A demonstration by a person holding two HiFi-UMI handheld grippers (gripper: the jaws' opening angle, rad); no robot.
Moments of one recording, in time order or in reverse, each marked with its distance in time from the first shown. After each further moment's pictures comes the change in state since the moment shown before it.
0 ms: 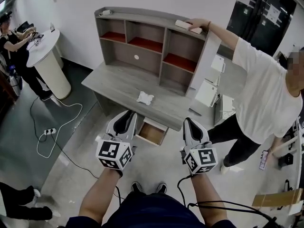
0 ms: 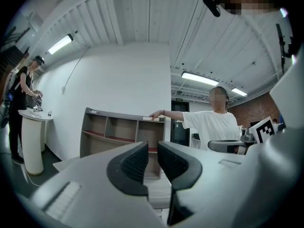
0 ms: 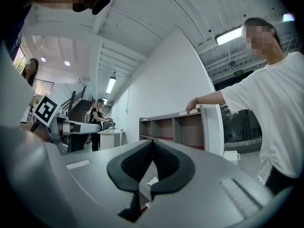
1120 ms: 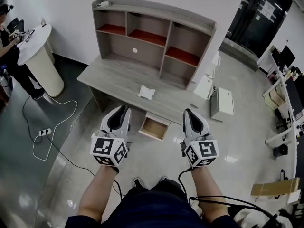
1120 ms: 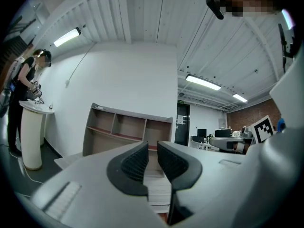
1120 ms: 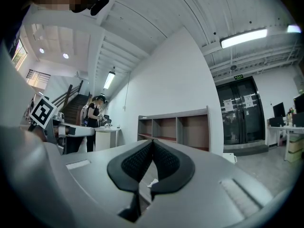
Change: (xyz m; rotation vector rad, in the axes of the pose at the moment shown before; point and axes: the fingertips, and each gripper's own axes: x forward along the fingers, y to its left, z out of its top) left arm -0.016 0.080 -0.010 -0.062 -0.004 -0.020; right arm 0.040 0.049 0.000 -0.046 0.011 -0.057
